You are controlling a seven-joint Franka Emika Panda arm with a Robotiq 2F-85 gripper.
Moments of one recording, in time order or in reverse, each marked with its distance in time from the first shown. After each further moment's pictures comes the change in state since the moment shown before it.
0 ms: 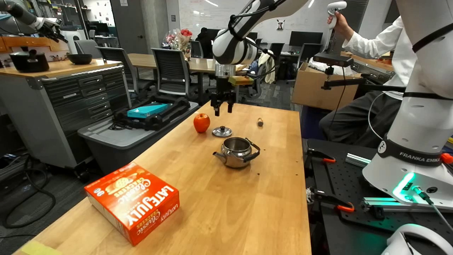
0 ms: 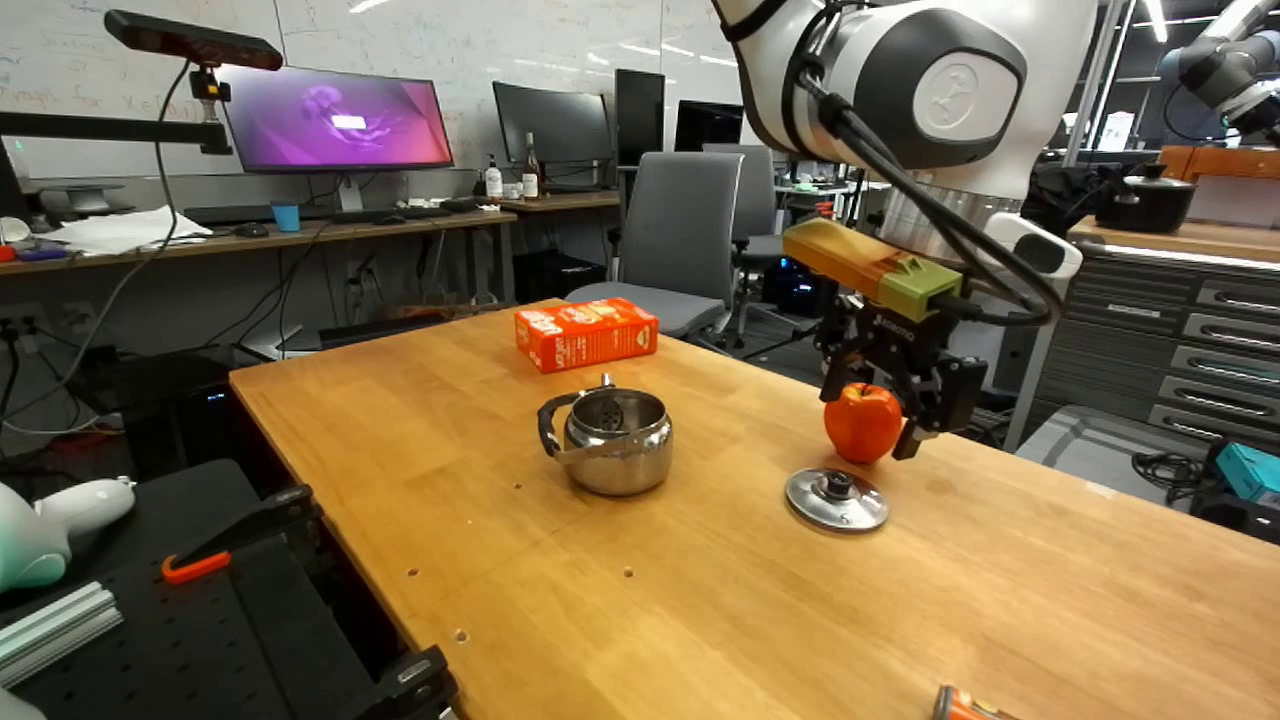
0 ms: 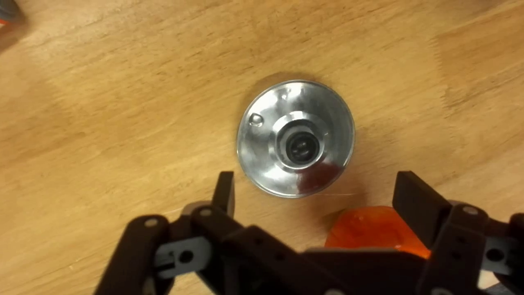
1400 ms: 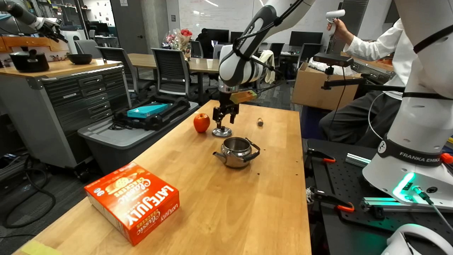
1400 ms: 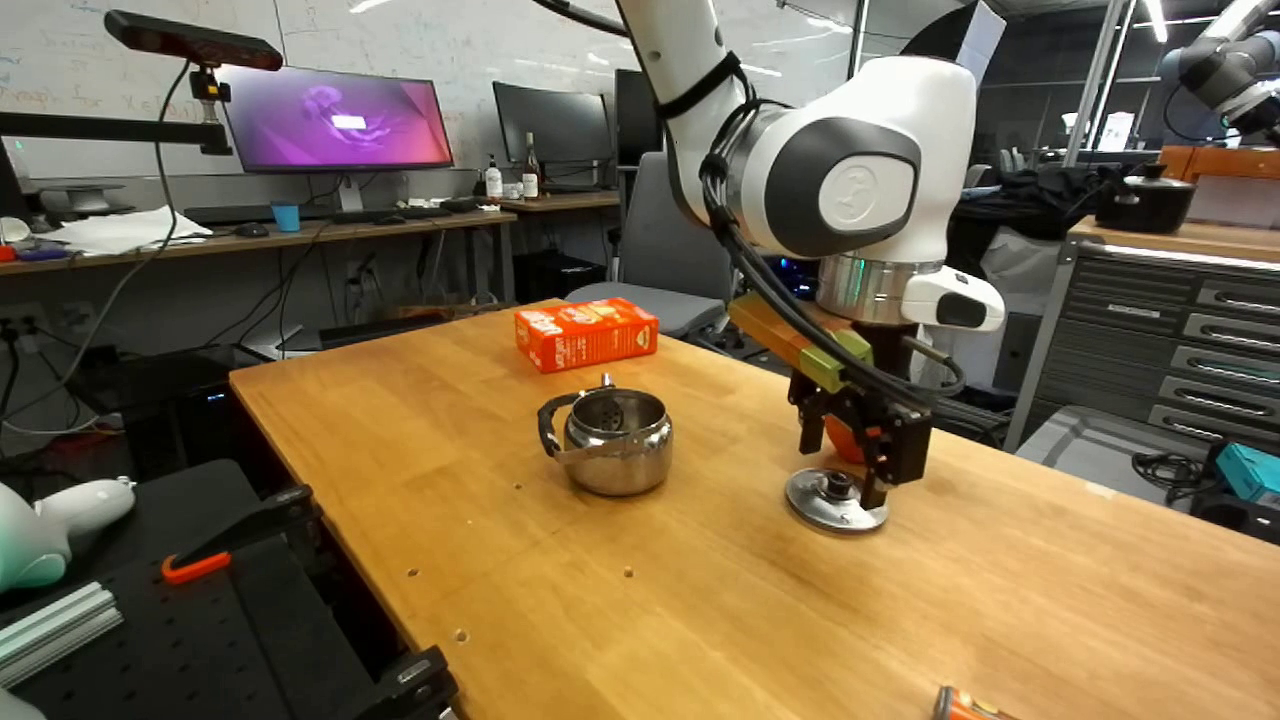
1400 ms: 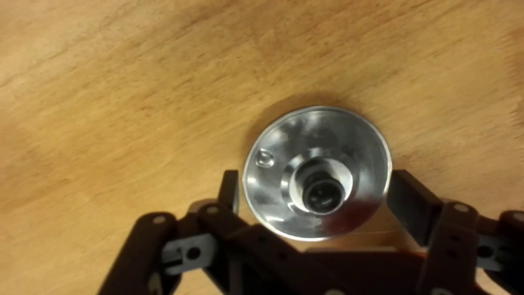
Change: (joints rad) arm 0.063 0.017 -0.016 -0.166 -0.067 0.293 0.146
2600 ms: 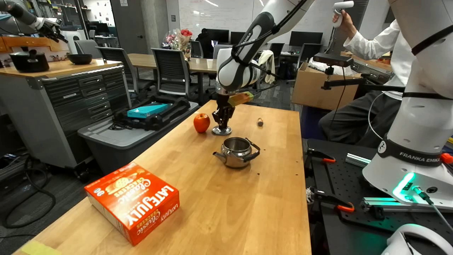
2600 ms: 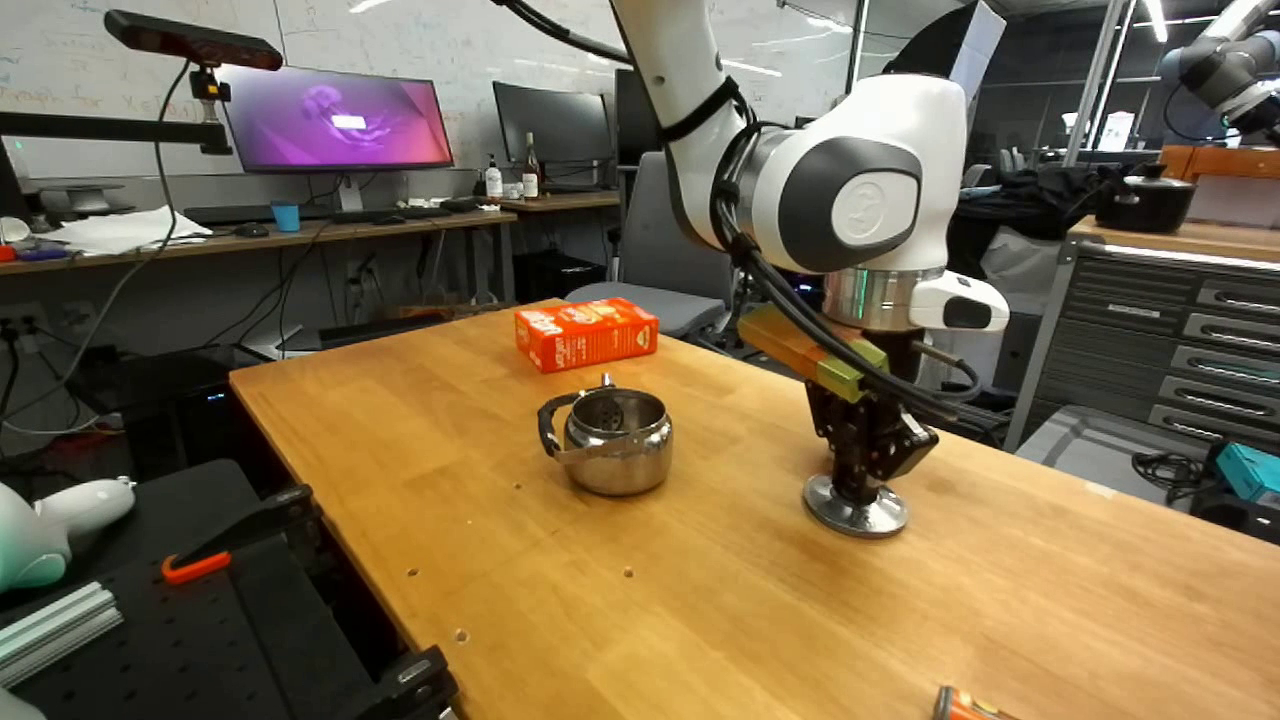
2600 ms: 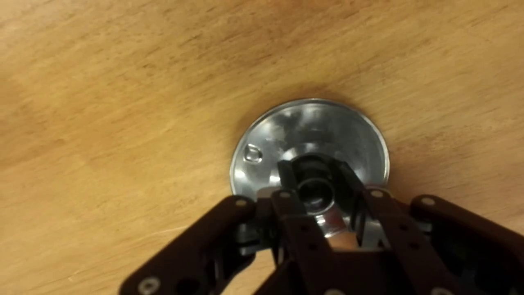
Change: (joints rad) arm 0.002 0.045 -0.002 0.041 -0.076 0.043 0.018
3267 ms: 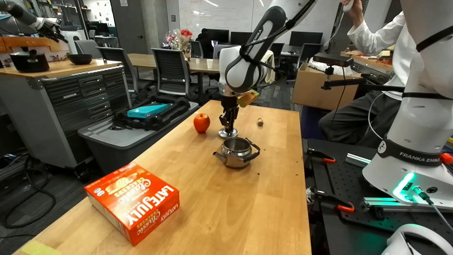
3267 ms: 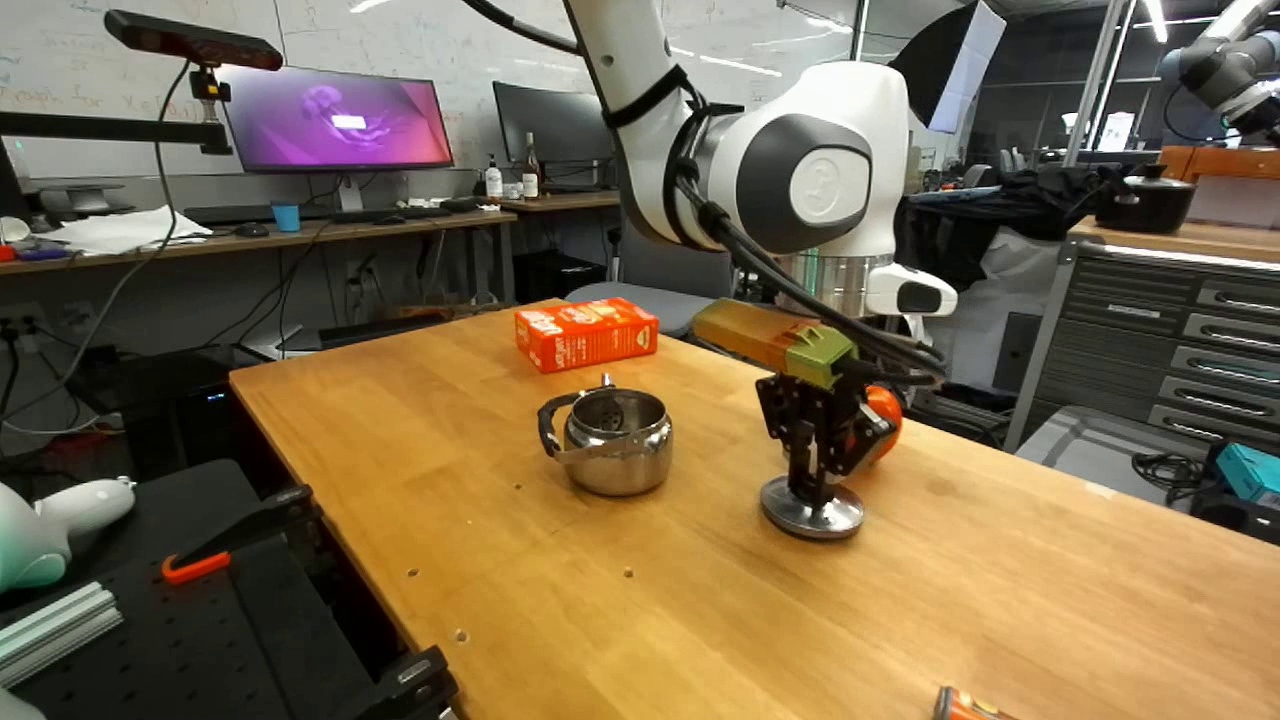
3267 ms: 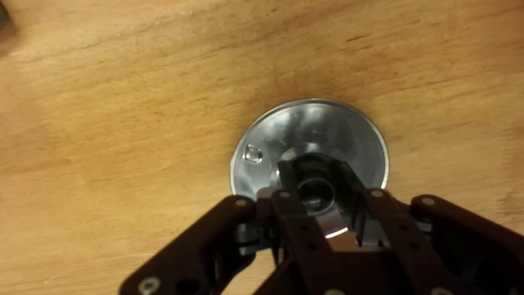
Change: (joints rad) arm 0.032 -0.094 0.001 -0.135 -0.103 -0.007 -0.063
